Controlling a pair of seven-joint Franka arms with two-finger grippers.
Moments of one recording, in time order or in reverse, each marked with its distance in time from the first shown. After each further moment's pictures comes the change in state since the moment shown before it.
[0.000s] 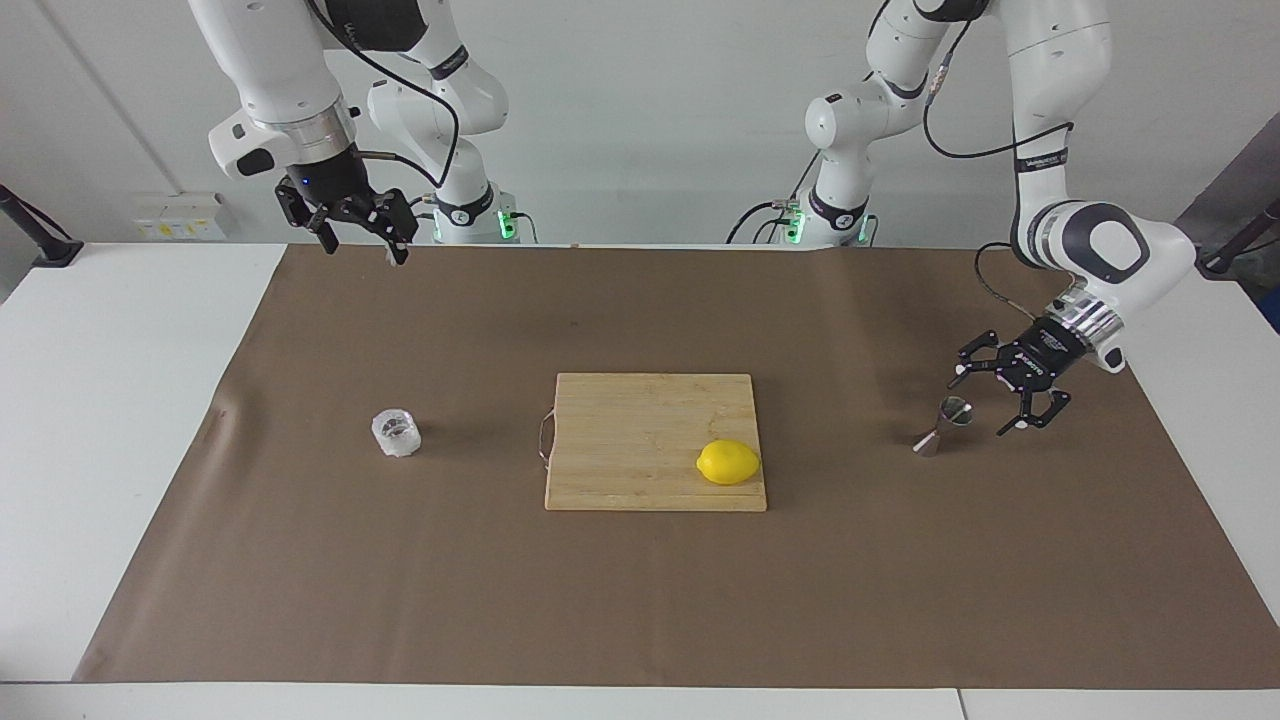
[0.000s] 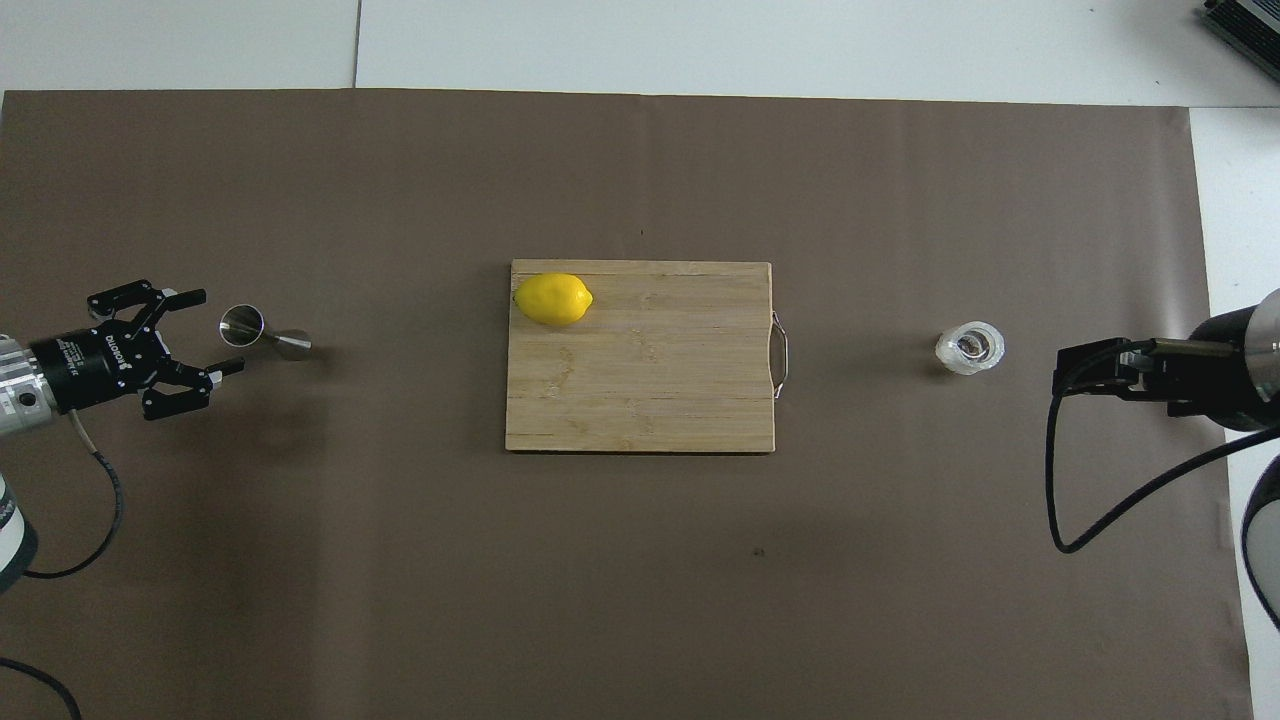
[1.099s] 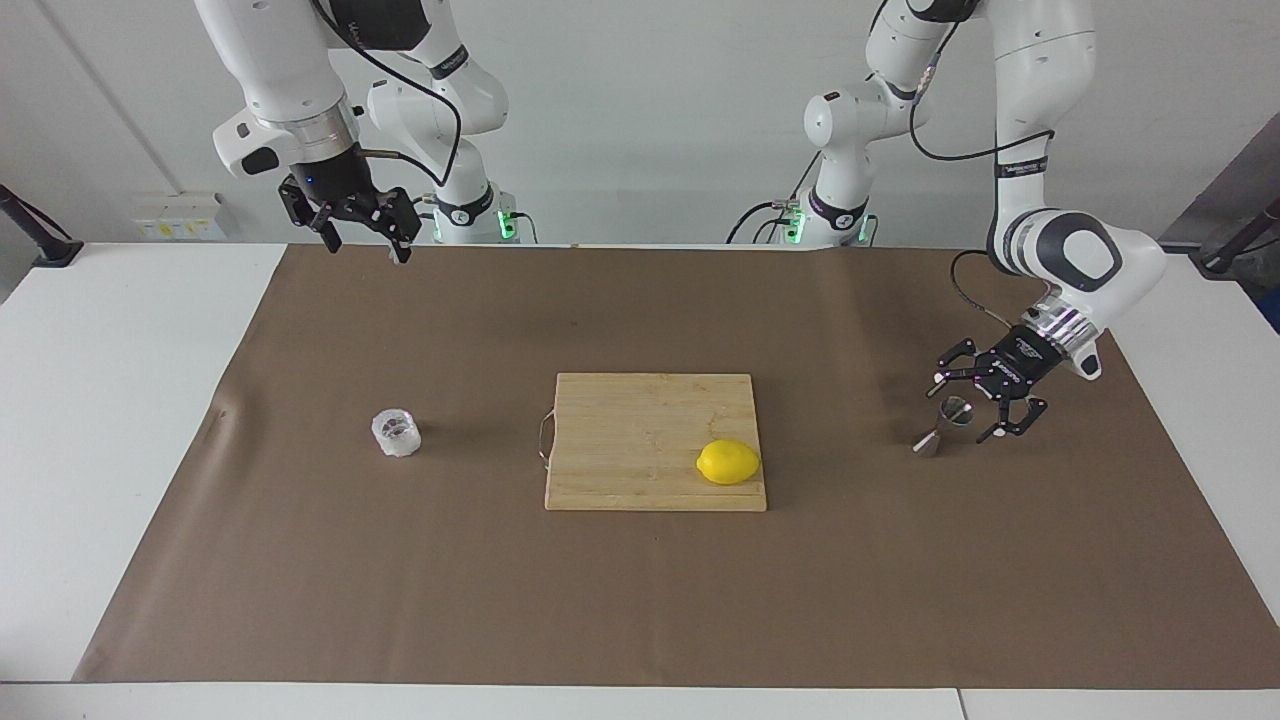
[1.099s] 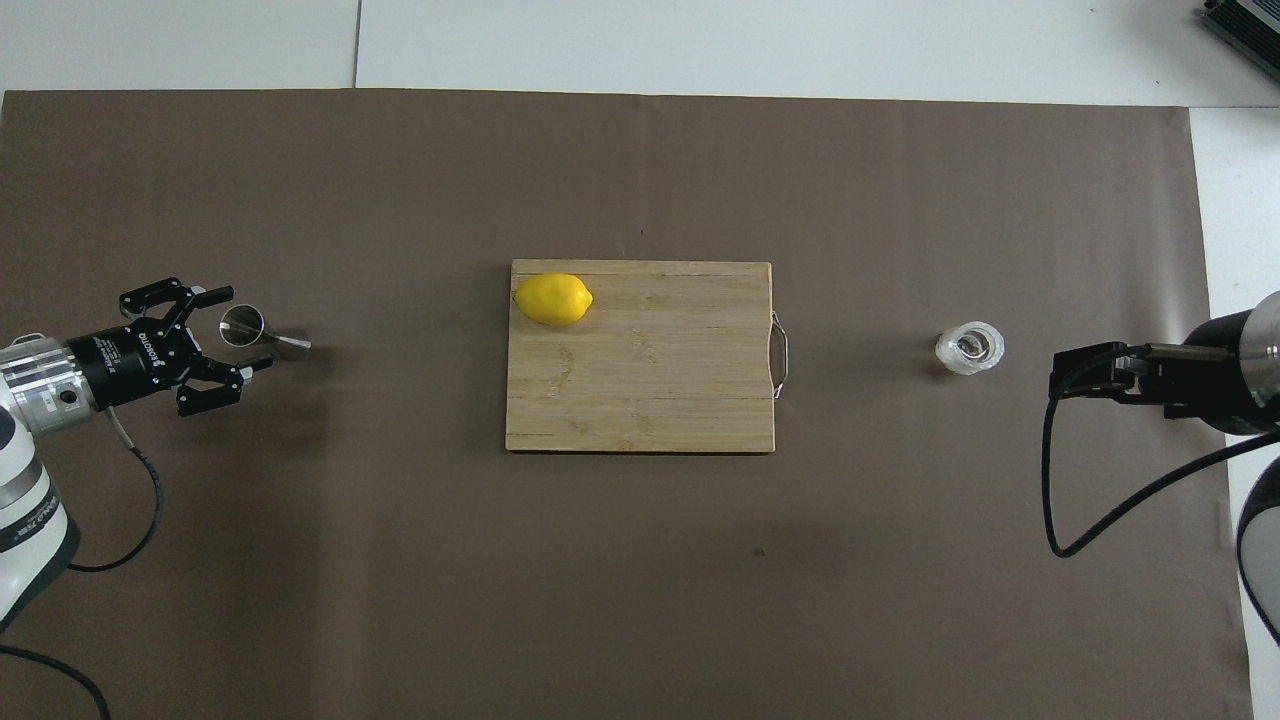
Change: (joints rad) left arm -0.049 0.003 0.004 -0.026 -0.050 0.060 0.025; right arm 0.005 -0.005 0.000 -0.007 0.000 0.005 0.000
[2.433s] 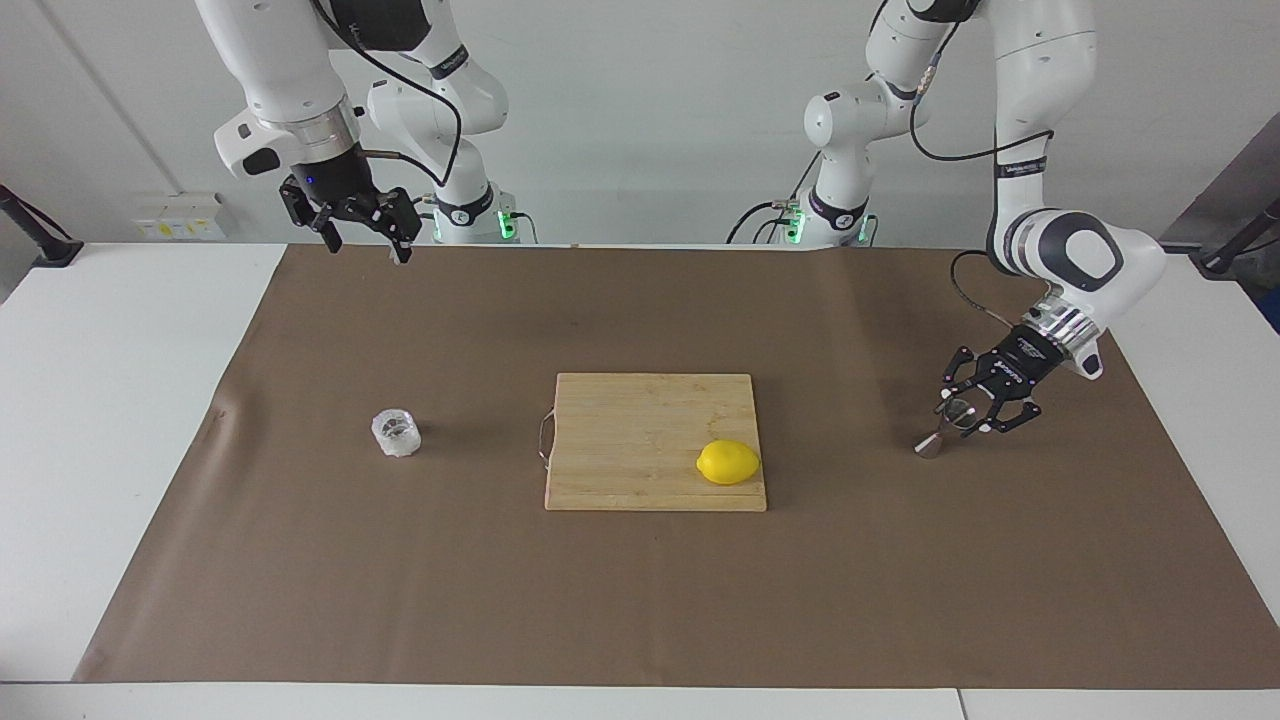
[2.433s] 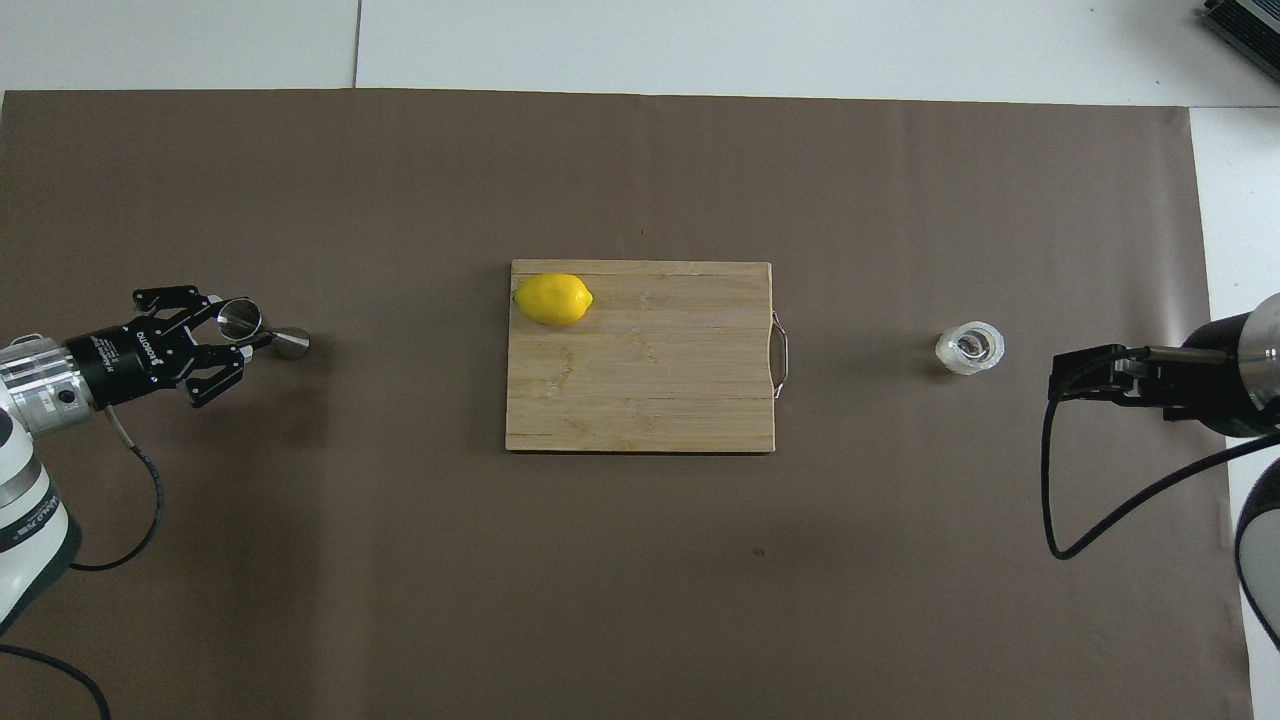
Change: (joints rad) left arm 0.001 0.000 -0.001 0.000 -0.018 0.000 0.004; right arm 0.000 -0.004 0.000 -0.008 0.000 0.002 0.000
